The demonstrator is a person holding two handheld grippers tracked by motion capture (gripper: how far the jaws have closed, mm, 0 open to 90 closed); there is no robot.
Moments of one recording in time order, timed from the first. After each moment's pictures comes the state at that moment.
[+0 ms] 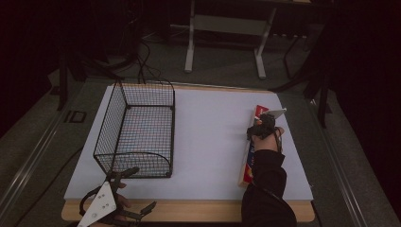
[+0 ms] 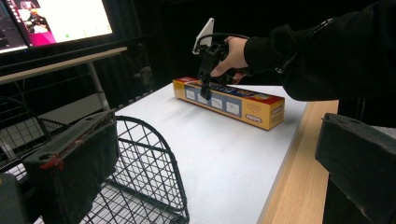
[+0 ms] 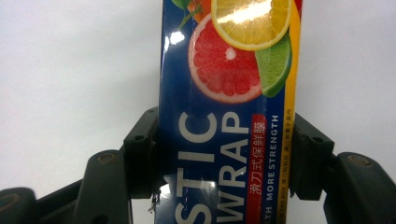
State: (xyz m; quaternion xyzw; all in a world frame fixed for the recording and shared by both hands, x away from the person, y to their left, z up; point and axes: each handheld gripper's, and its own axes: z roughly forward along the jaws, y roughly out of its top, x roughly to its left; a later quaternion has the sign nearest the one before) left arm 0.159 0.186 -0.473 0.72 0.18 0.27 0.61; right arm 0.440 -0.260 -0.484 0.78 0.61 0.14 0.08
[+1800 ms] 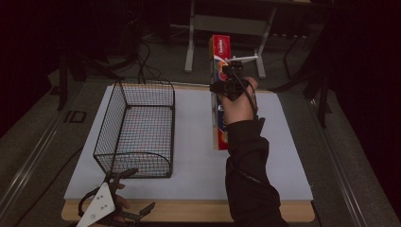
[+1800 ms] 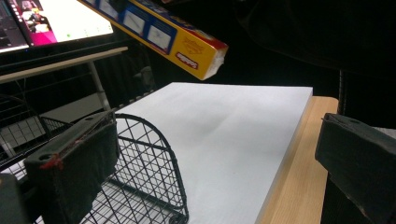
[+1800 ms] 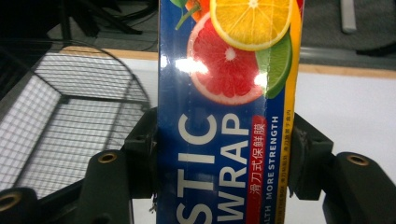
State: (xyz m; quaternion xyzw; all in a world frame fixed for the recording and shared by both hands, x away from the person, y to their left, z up) left arm 0.156 0.189 -0.473 0.72 0.18 0.27 0.61; right arm 0.424 -0.111 -0.302 0.58 0.71 0.33 0.21
